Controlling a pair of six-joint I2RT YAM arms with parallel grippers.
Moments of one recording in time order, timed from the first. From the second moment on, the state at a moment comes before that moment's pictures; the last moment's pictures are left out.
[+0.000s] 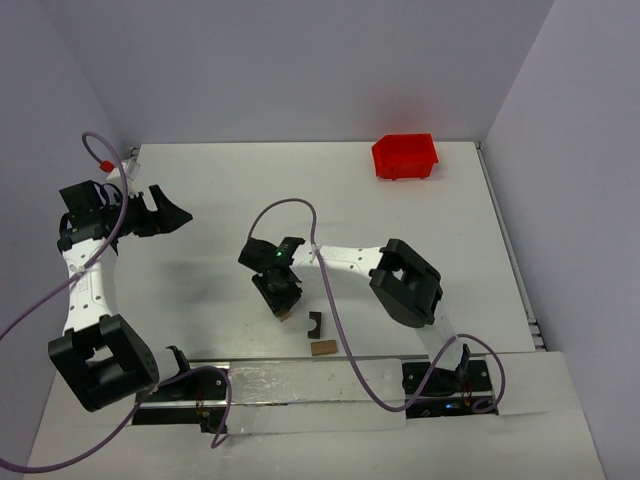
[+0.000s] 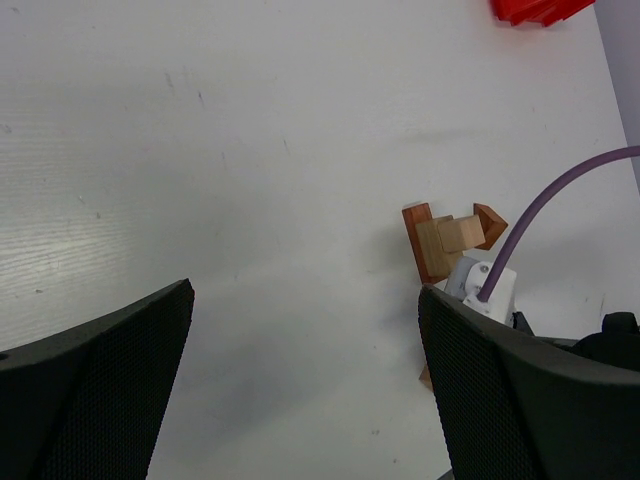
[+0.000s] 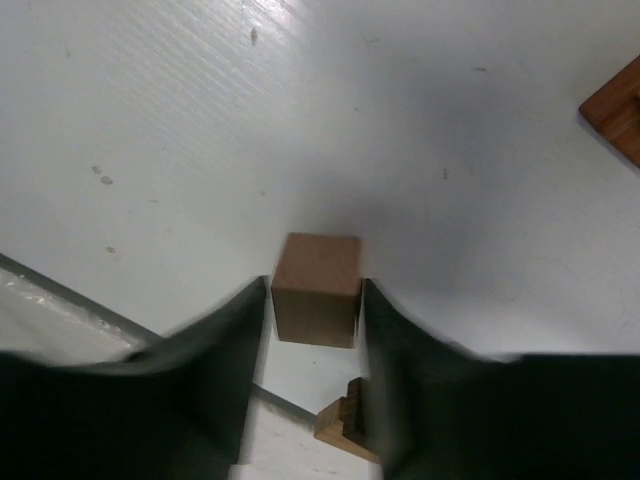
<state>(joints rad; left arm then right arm) 0.39 1.26 1.04 -0.53 0.83 0.04 1.10 2.08 1.58 -0.81 -0.02 0.49</state>
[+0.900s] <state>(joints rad) 0.40 1.26 1.04 -0.50 0.83 -0.03 0.74 1.74 1.58 -0.93 -0.04 0.62</state>
